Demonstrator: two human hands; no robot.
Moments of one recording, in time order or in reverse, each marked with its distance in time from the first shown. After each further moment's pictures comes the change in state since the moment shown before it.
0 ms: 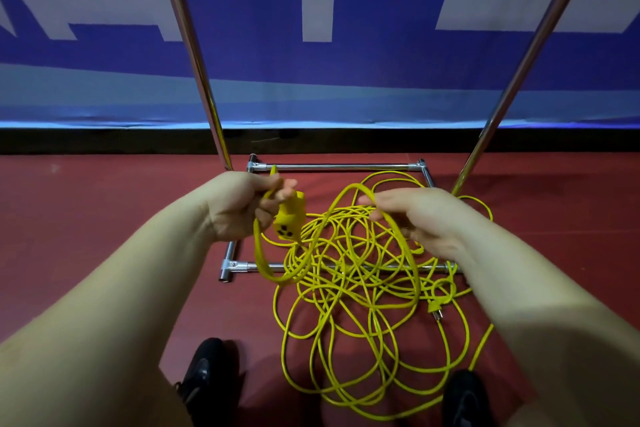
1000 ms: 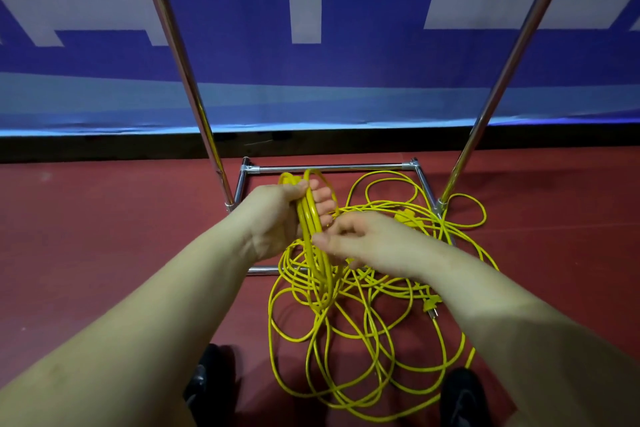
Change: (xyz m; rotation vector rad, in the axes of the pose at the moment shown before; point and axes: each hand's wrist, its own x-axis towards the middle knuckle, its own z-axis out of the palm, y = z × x) left_hand 0.005 -0.029 0.055 -0.113 -0.037 0.192; right_hand -0.003 0.019 0.028 -0.400 -0.255 -0.225
